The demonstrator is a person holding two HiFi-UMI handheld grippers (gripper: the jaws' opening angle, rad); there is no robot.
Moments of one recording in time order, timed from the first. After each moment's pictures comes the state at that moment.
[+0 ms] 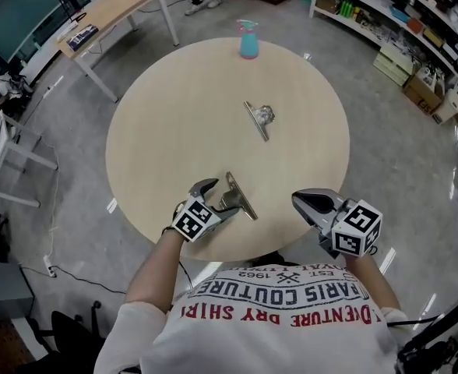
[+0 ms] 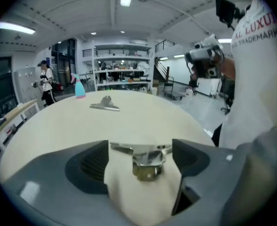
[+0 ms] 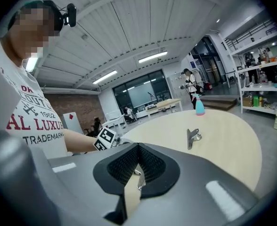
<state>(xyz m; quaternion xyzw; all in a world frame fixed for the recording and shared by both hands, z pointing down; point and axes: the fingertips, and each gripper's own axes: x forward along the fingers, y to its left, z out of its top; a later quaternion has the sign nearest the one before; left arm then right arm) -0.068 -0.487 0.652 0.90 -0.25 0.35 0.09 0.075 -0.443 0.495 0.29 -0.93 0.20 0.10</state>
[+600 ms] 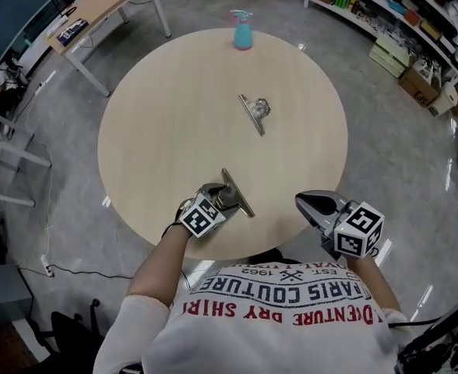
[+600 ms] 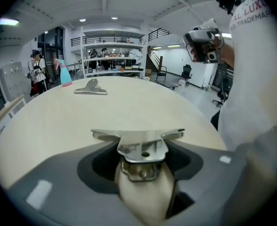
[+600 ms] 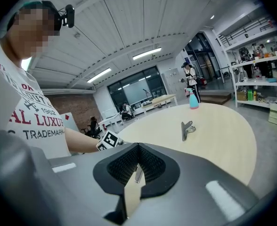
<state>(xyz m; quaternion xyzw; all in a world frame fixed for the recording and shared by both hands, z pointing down) -0.051 -0.473 0.705 0.89 -0.18 0.41 0.10 0.092 -0.437 0.514 0.31 -0.91 0.23 0.12</state>
